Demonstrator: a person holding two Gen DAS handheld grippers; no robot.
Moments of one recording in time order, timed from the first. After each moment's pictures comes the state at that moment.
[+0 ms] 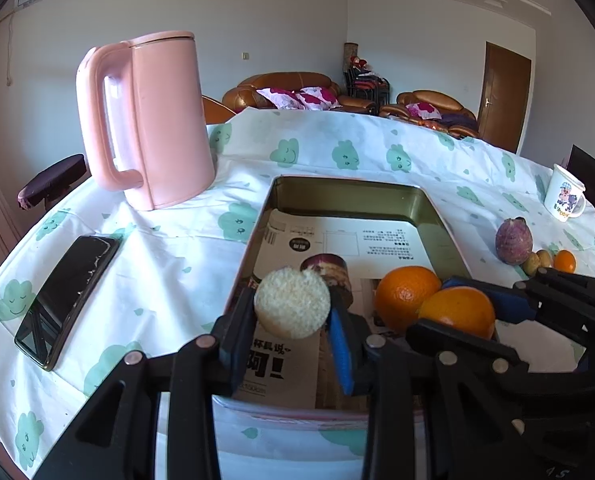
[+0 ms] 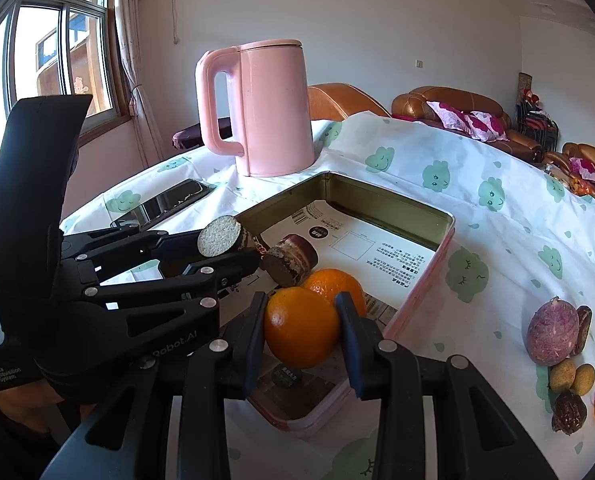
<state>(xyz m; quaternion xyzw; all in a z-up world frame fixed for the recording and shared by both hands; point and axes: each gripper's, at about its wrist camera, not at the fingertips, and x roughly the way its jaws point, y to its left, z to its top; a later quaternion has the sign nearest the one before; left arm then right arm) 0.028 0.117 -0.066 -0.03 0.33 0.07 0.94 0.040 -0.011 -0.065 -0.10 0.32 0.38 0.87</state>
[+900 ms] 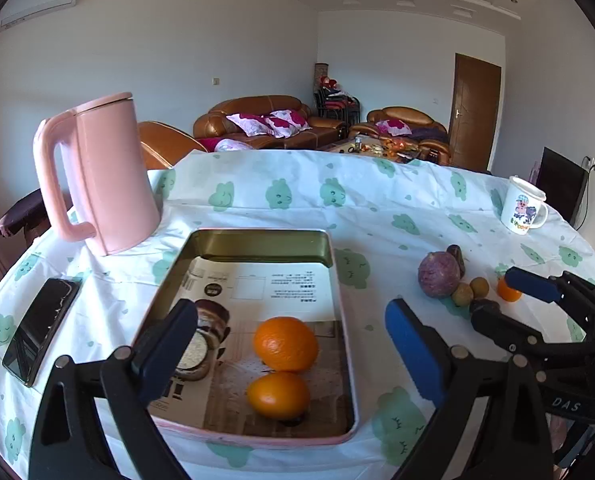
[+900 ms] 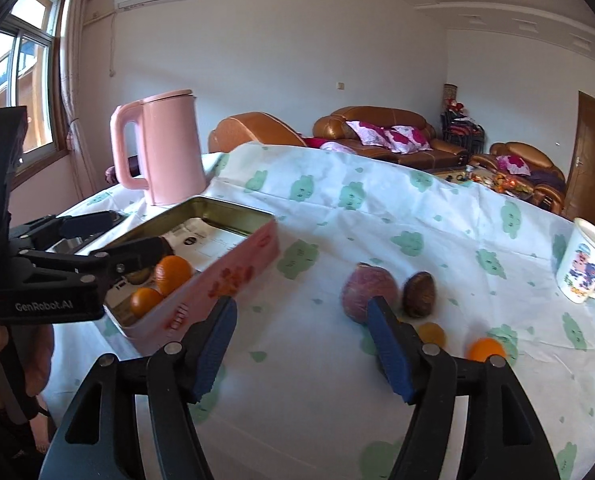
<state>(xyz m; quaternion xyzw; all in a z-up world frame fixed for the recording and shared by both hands) 0.031 0.039 -0.028 -0.01 0.29 0.01 0.96 0.044 -0.156 -0.048 -0.07 0.28 0.22 0.93</state>
